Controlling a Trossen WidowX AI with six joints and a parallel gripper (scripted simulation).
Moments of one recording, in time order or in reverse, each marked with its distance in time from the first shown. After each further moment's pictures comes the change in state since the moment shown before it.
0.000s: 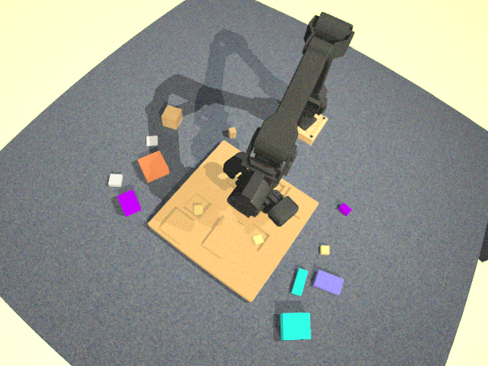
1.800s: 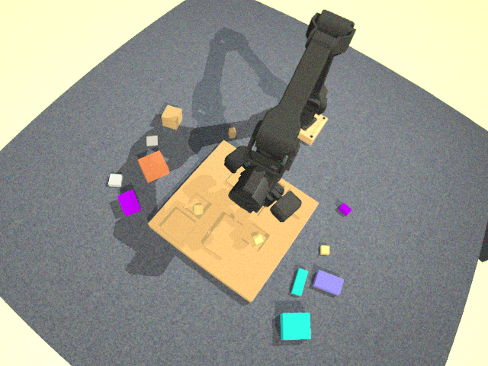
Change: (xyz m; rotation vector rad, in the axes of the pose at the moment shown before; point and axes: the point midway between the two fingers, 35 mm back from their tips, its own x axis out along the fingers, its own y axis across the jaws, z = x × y) arm -0.021 -0.001 -0.003 -0.001 0.017 -0.006
